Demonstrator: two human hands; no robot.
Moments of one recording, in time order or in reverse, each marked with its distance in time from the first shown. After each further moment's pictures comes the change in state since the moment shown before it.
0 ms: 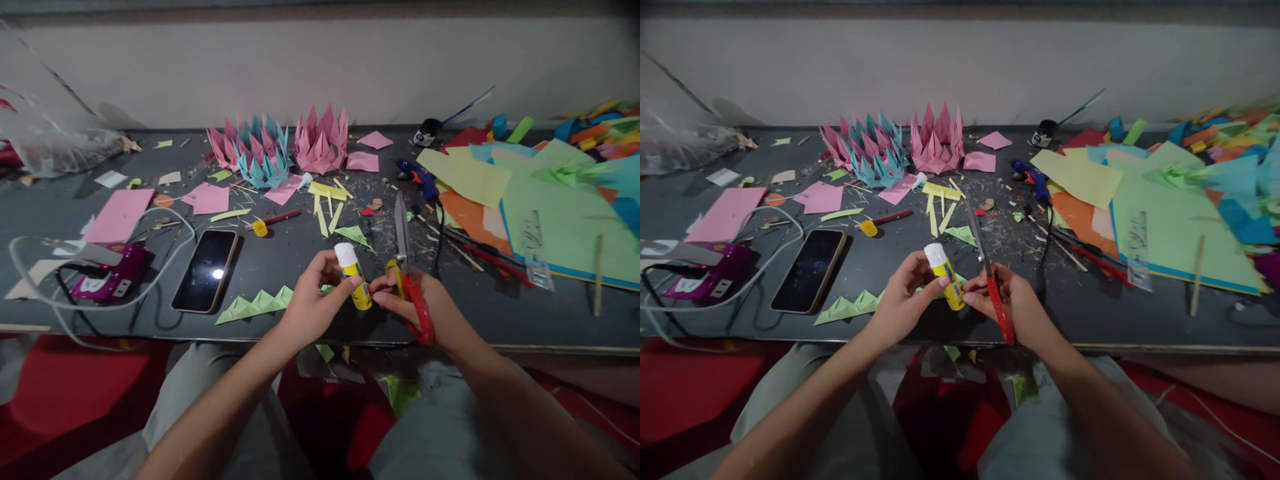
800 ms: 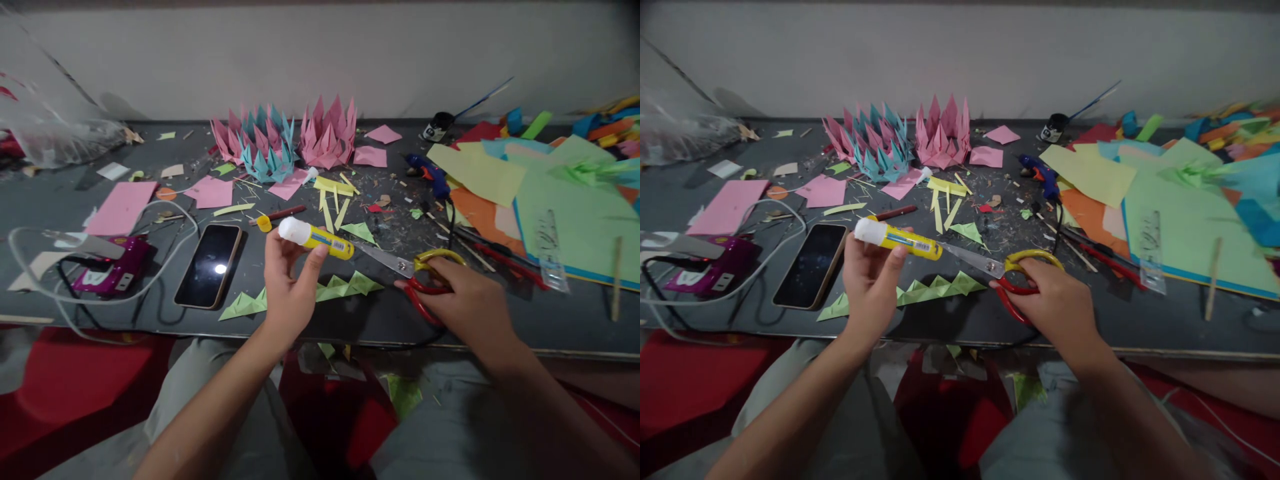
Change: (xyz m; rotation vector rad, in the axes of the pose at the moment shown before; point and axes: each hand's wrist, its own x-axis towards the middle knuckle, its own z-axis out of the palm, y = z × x) left_hand 0.007 0.001 -0.017 -0.044 0.427 0.331; right_hand -0.006 0.010 -0.032 -1.184 0.384 -0.346
